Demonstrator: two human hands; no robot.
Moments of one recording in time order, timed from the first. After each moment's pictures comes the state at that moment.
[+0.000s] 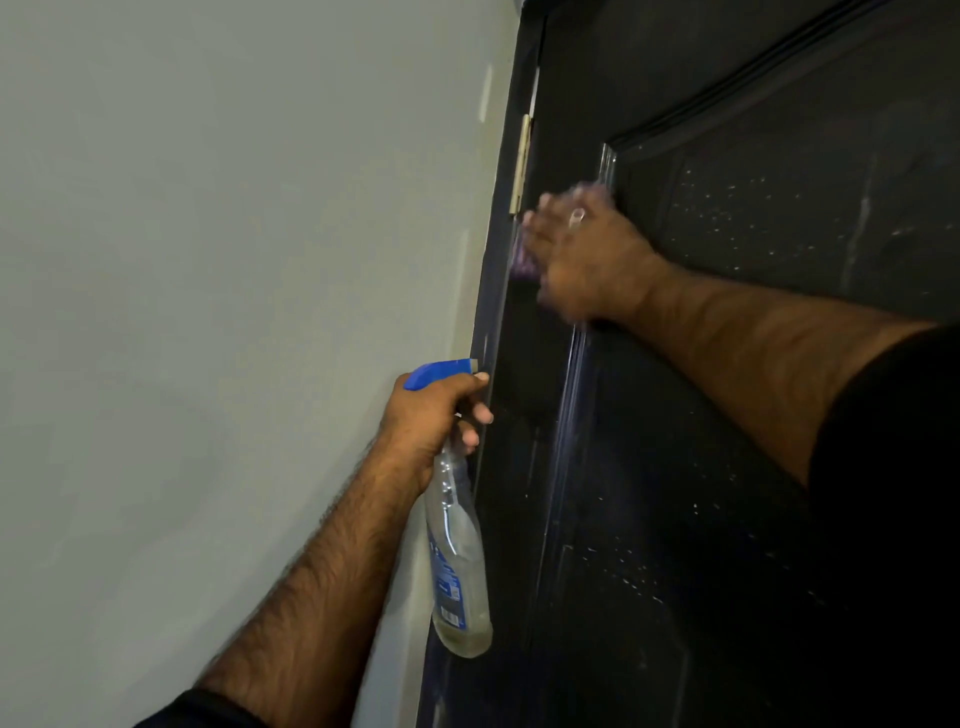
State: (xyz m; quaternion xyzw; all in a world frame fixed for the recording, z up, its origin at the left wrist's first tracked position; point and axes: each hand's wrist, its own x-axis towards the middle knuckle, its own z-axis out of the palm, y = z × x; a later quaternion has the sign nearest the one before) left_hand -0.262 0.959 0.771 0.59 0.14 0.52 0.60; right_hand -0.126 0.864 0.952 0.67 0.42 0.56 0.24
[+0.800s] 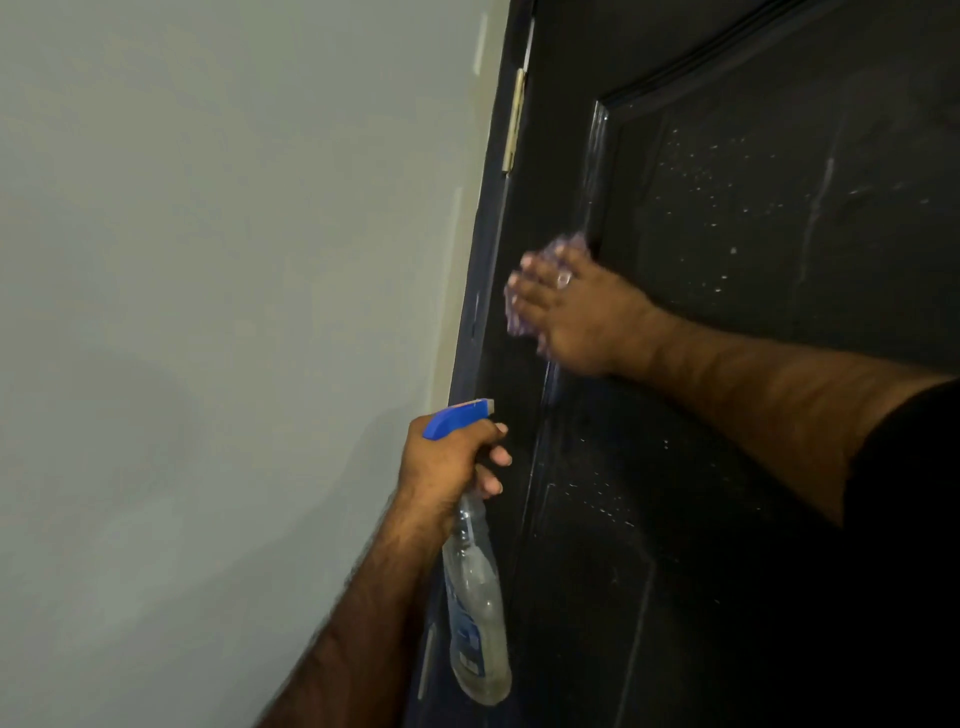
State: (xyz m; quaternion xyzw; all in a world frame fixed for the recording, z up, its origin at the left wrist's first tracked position) left_hand -0.266 0.900 0.695 0.58 0.17 0.49 0.63; right_hand -0.123 0.833 0.873 0.62 0.51 0.51 0.31
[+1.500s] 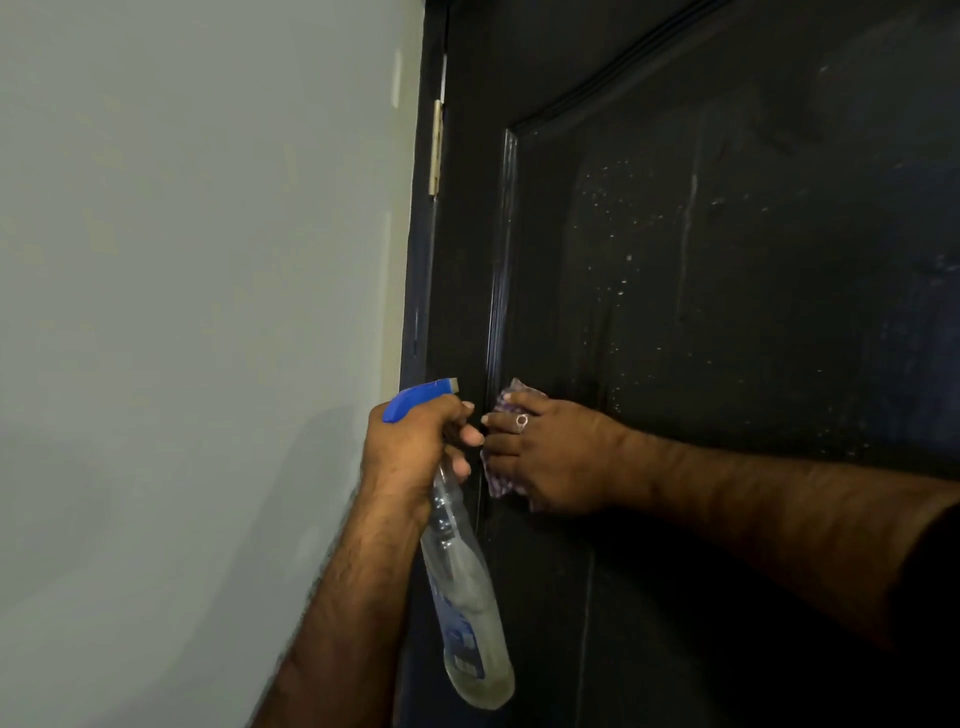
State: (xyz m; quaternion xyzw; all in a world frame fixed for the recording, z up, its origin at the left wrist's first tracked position) left_hand -0.268 0.855 0.731 0.55 0.15 0.51 0.65; right_hand -0.118 0.753 0.765 0.55 0.62 0.40 0.39
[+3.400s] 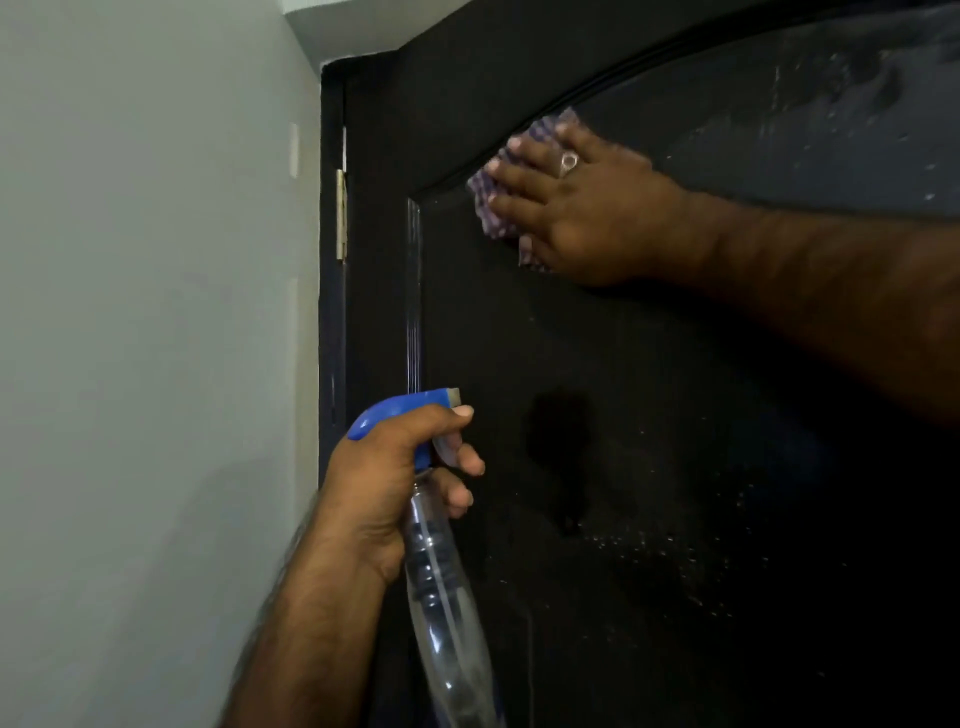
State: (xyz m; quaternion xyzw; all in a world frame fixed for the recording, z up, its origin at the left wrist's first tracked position) left_hand -0.281 0.785 0.799 0.59 0.03 0.37 0.71; right_hand -0.094 0.654 1.011 0.60 0.43 0.63 0.24
